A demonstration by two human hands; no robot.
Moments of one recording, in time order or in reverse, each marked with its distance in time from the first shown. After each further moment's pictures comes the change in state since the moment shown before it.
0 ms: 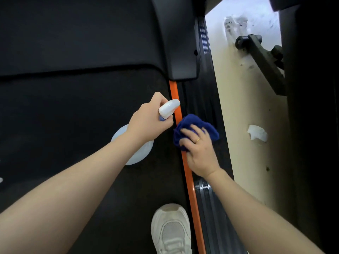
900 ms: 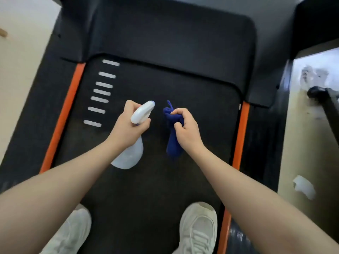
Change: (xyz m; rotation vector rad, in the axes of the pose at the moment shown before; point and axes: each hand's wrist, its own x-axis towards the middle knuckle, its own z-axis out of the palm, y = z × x) left_hand -0.158 -0.104 -0.112 -0.209 0.531 -0.275; right_hand 0.092 -0.193 0.015 0.814 -0.212 0.173
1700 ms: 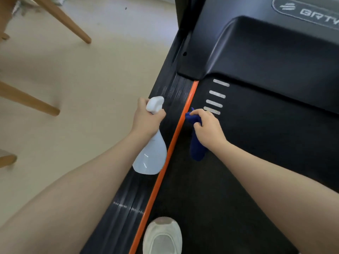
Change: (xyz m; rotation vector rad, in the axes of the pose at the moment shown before) left_hand 0.037 -0.161 -0.263 -0.240 0.258 -0.244; right_hand 0.049 -0.127 0.280 -0.492 -0.151 -0.020
